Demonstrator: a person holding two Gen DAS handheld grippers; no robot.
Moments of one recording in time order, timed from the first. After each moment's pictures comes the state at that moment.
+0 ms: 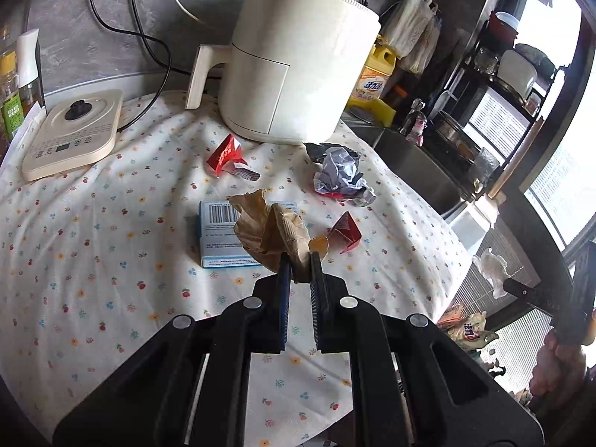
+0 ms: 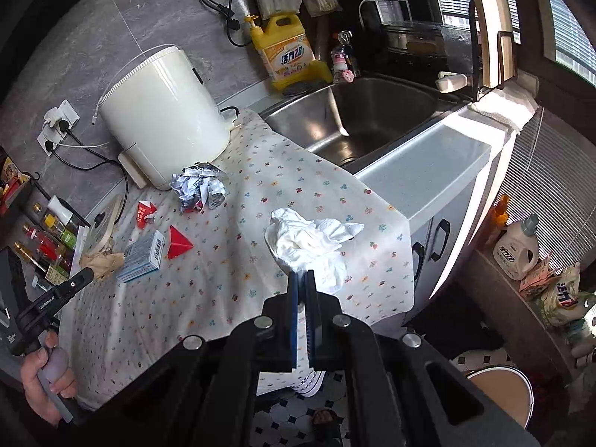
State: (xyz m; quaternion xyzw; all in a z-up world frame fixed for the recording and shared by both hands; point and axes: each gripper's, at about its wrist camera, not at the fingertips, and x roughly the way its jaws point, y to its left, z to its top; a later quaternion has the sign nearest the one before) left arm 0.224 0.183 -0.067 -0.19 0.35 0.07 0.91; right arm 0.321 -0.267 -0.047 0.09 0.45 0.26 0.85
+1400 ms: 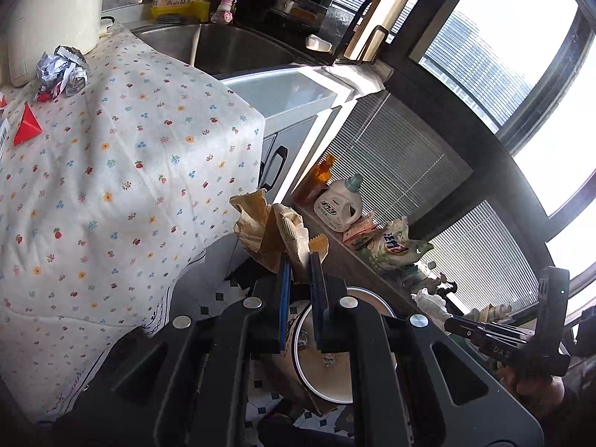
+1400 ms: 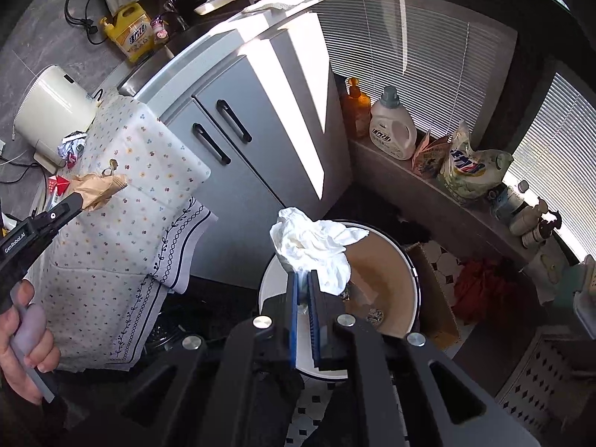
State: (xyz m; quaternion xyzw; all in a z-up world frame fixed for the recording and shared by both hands) left arm 0.261 -0.125 -0.125 -0.15 0.44 -0.11 0.88; right arm 0.240 -0.520 -0.155 0.10 0.58 0.14 0.80
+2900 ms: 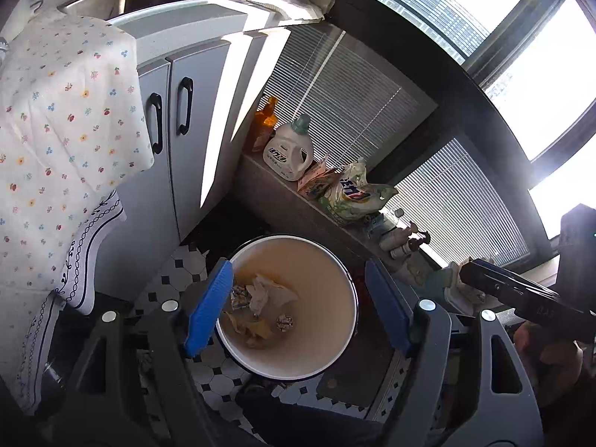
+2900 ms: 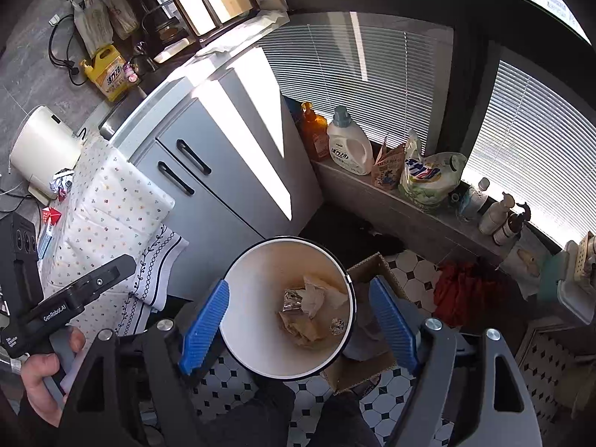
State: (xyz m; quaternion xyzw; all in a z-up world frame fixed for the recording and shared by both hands) left arm 0.251 -0.233 -0.161 -0.13 0.50 -0.18 0.84; right arm 0.227 -0.600 -0.132 0.13 0.53 0.10 0.83
